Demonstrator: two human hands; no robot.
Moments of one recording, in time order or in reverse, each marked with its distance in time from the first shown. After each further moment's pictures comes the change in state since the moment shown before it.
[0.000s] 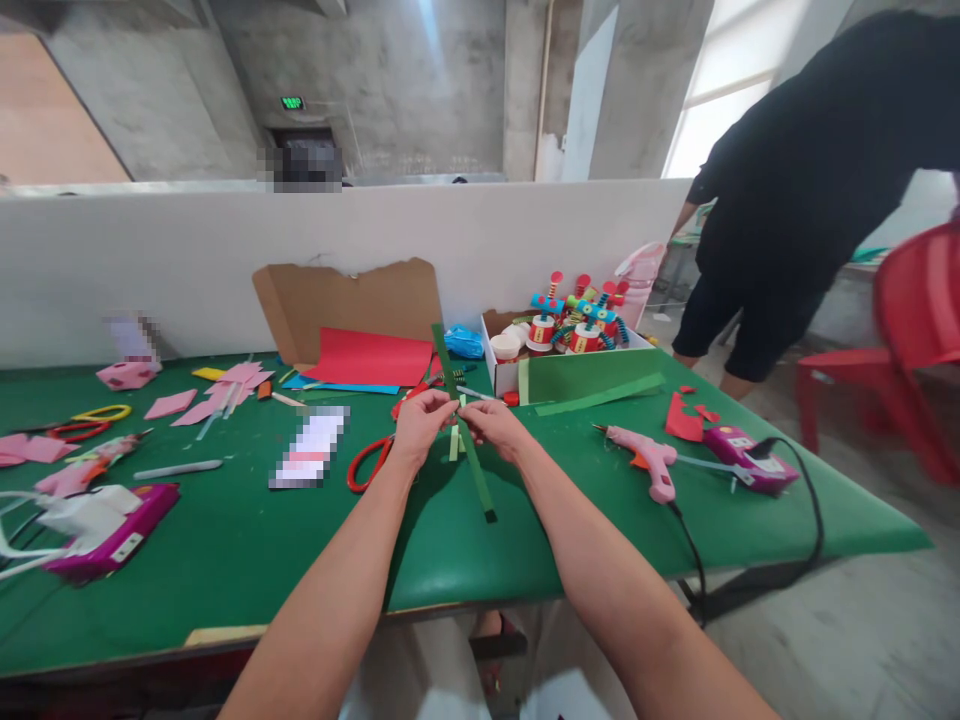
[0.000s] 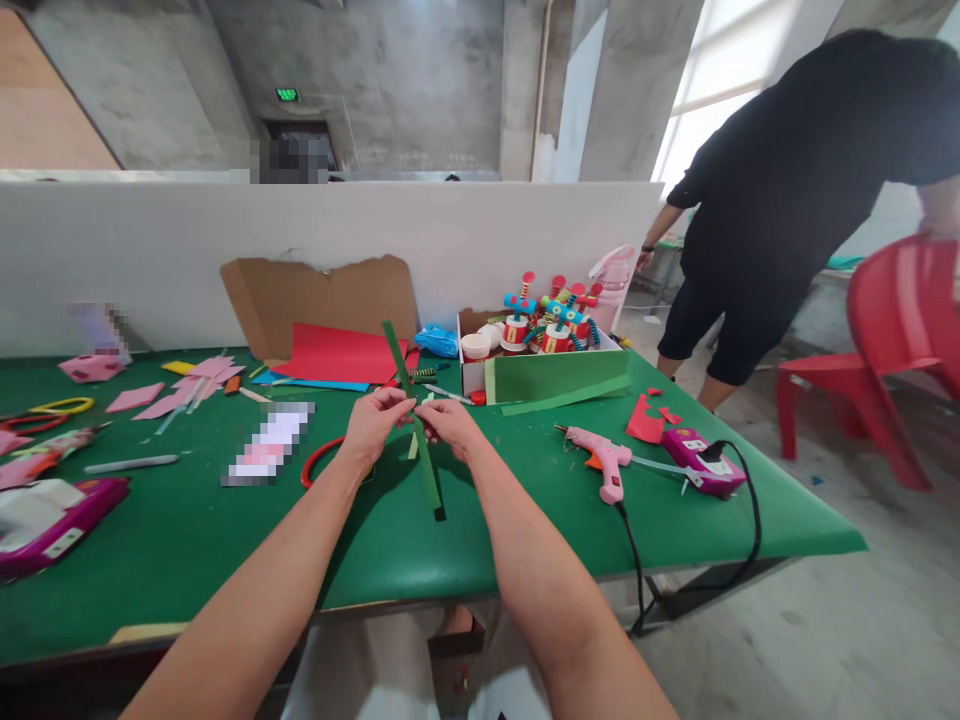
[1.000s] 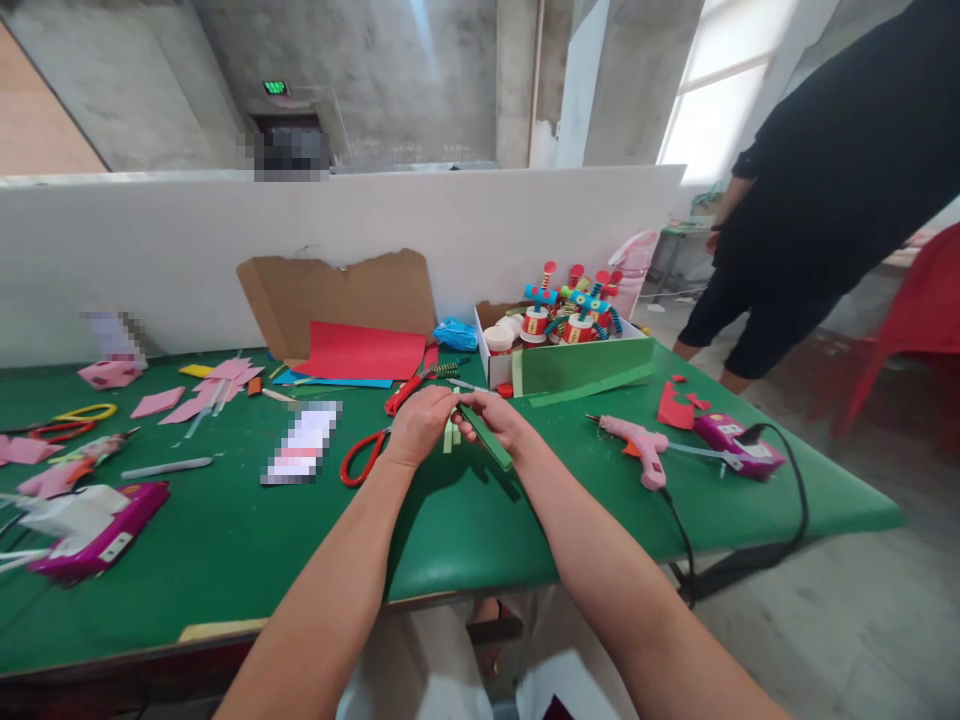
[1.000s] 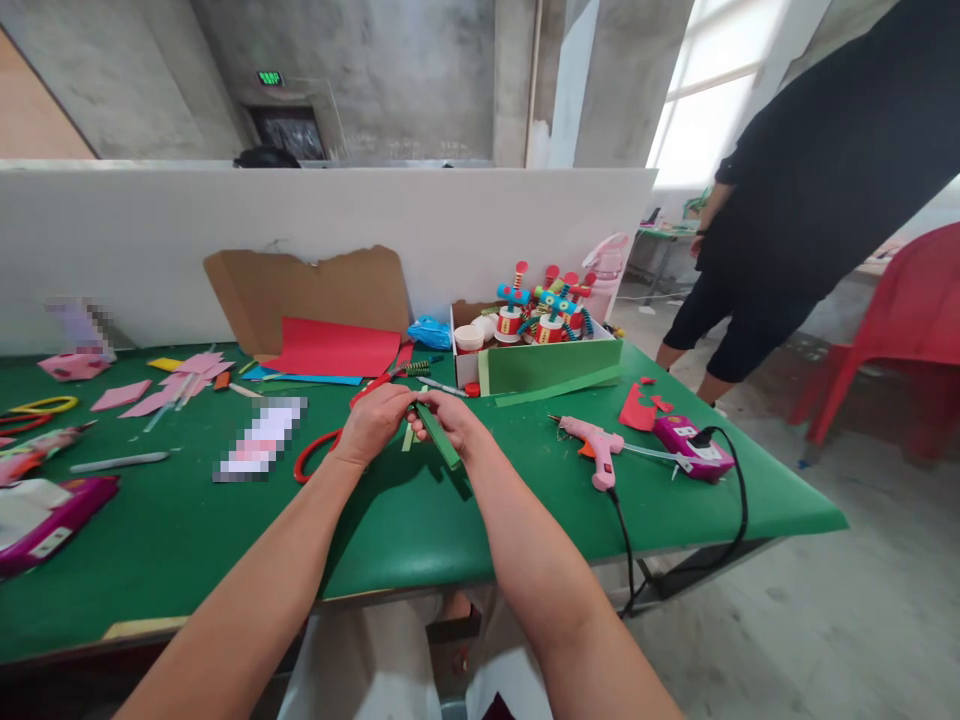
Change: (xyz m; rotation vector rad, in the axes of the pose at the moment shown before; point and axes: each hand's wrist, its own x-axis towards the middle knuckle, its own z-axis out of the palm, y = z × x) left_hand -0.001 -0.009 -0.011 1.112 -0.095 1.042; right_hand 0.001 -0.012 -0.006 0.475 -0.156 0.385
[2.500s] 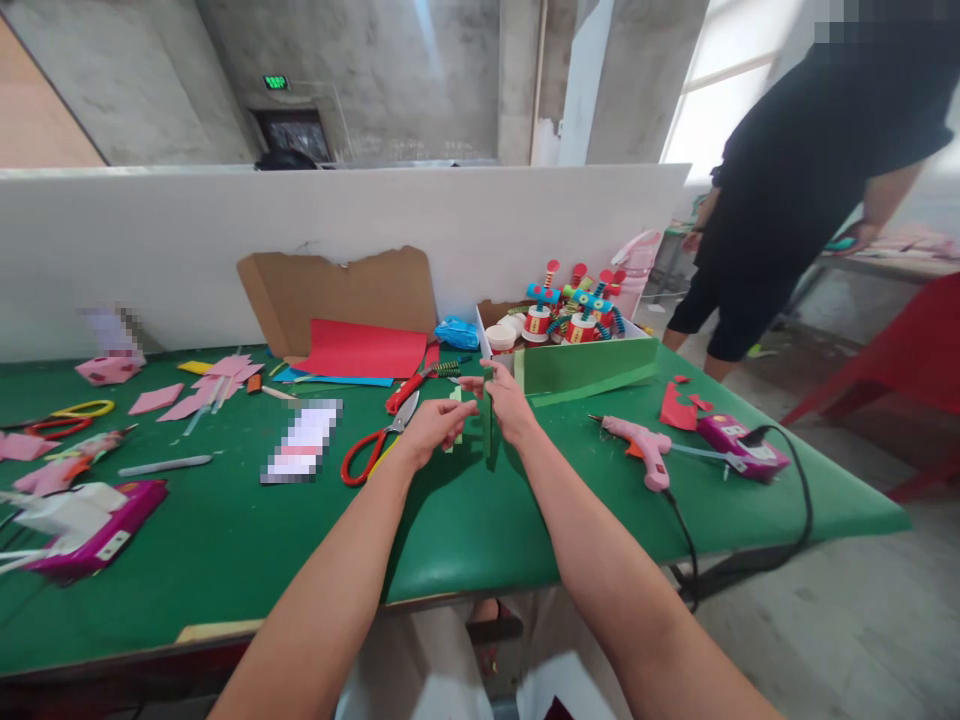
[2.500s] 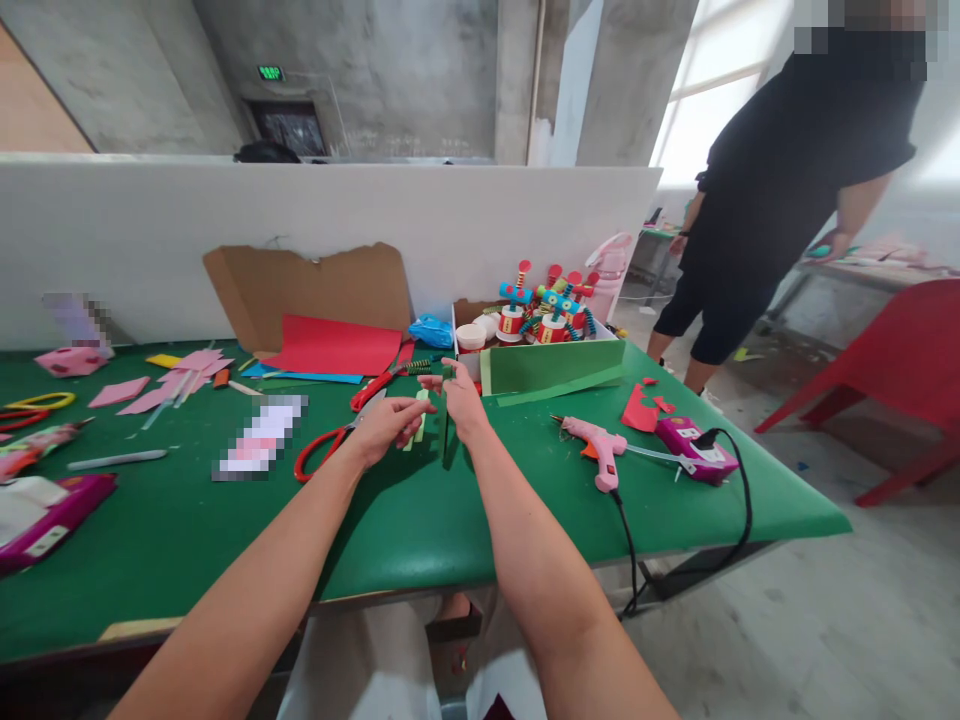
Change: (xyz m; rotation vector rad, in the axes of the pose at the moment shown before) left_hand 0.013 0.022 -0.005 -1.209 -0.367 -1.087; right_hand 0.007 -0.005 -0.008 -0.223 0.296 -0.614
